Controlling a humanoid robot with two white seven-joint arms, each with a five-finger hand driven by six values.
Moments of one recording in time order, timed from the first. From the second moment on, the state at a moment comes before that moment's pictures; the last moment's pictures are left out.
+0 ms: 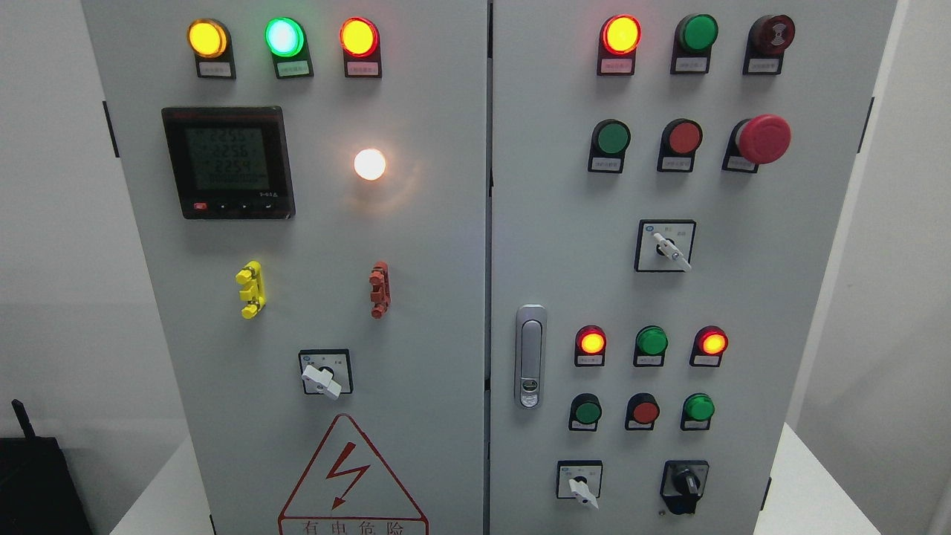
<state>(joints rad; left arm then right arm) 0.05 -0.07 -0.01 -0.11 0.03 -0.03 -0.03 0.18 0.08 0.07 -1.60 -0.06 -0.37 -0.18</state>
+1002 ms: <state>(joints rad) 0.05 -0.07 -0.01 -0.11 0.03 -0.03 -0.03 0.11 0.08 0.07 -1.69 -0.06 -0.28 -0.18</state>
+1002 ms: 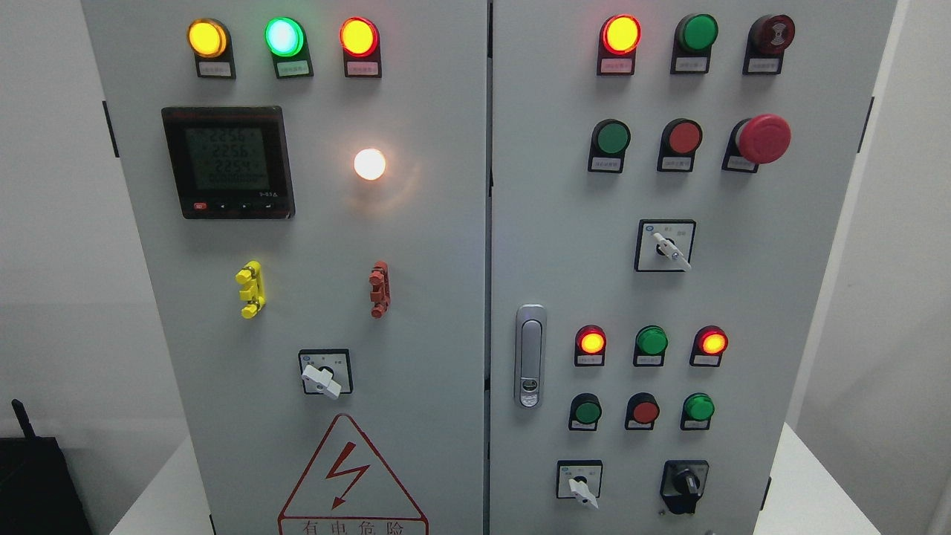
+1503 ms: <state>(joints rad) 0.05 -0.07 -0.01 -0.11 0.03 -0.03 -0.03 0.07 0.08 0.07 -1.70 -0.06 -0.25 -0.18</state>
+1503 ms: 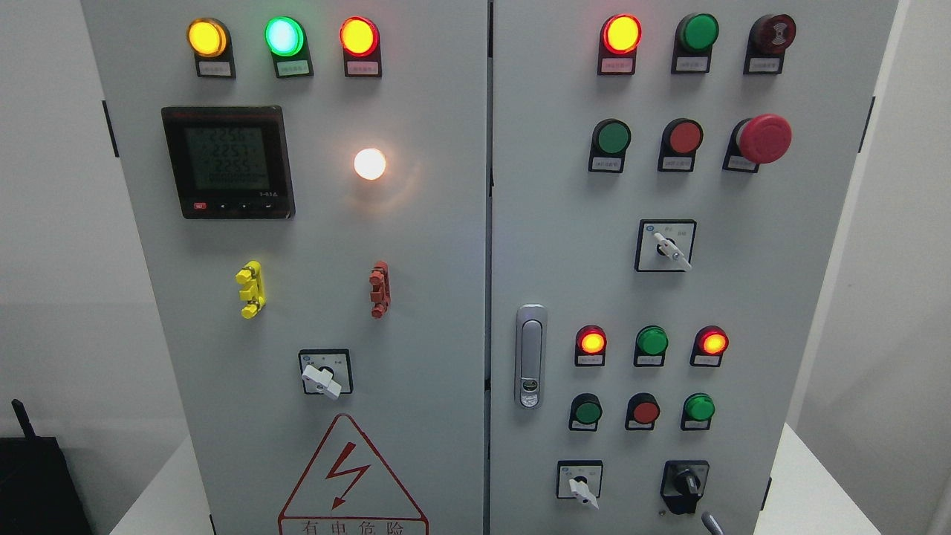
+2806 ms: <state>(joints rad) 0.05 -0.07 -0.01 -0.11 0.03 -0.03 -0.03 0.05 0.08 0.07 -1.70 -0.06 -0.23 -0.18</state>
